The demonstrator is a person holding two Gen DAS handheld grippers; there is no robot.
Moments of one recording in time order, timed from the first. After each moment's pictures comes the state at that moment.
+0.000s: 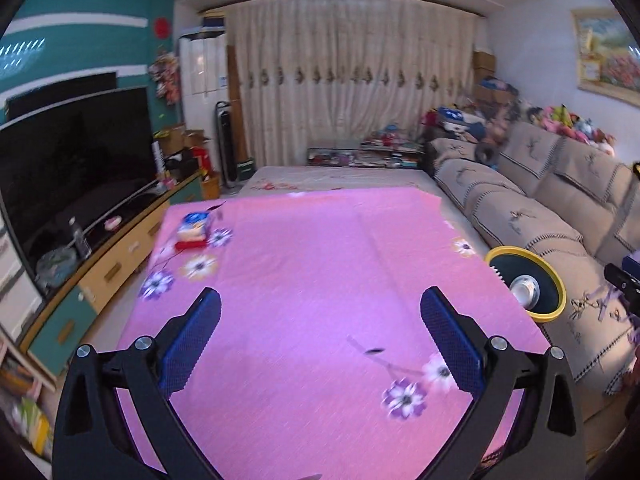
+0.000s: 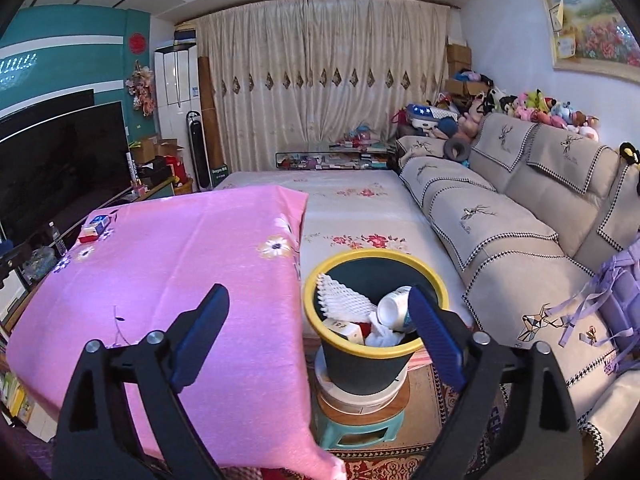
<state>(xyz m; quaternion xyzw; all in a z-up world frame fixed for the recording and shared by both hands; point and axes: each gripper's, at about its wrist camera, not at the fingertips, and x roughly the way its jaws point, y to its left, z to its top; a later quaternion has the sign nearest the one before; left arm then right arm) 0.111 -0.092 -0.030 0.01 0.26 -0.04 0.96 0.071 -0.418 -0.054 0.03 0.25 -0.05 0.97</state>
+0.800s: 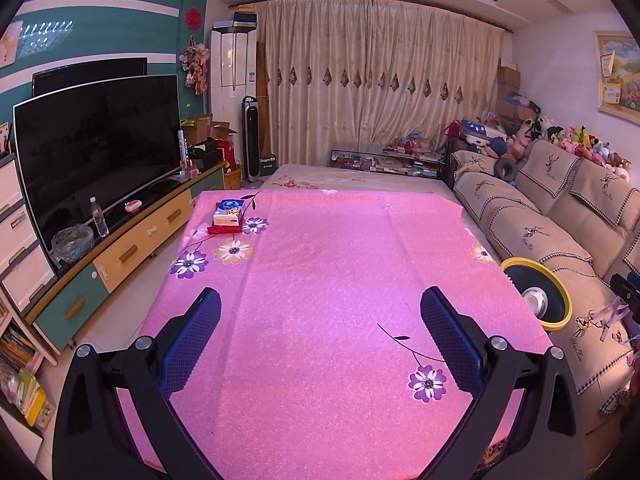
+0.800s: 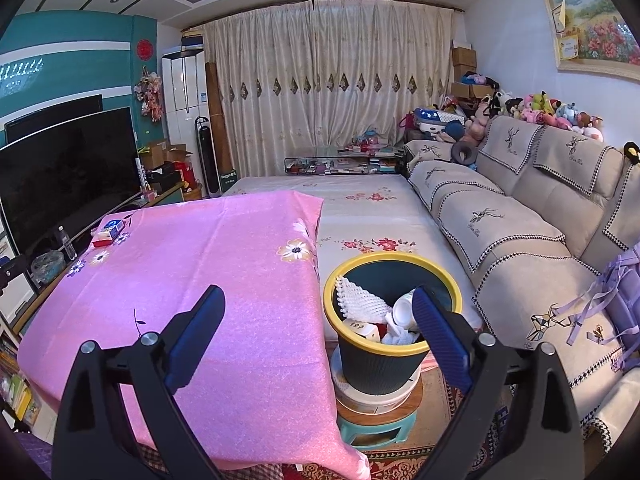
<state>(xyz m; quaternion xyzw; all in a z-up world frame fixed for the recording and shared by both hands) 0.091 -0.054 -0.028 -0.01 0.26 -0.01 0.97 0.065 -0.405 -0.051 0.04 0.24 -0.03 0.97</state>
